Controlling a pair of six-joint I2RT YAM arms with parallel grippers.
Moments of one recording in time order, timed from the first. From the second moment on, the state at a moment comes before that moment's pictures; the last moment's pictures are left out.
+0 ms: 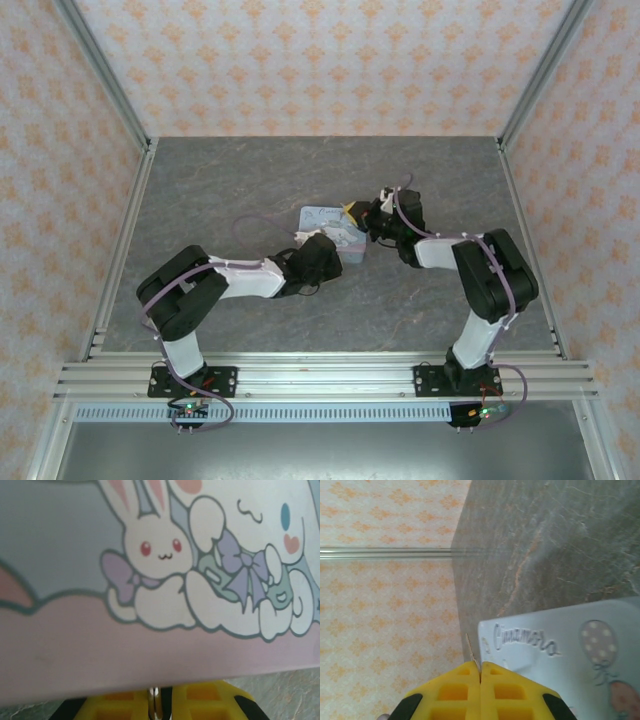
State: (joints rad) left arm -0.81 1.77 0.87 0.08 -0.09 -1.04; right arm 0.36 1.73 0.78 0.61 -0.53 1.29
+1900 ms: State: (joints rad) left arm -0.64 1.71 0.89 0.21 0.35 -1.09; right arm 0.48 1.38 0.23 0.74 -0.44 1.35
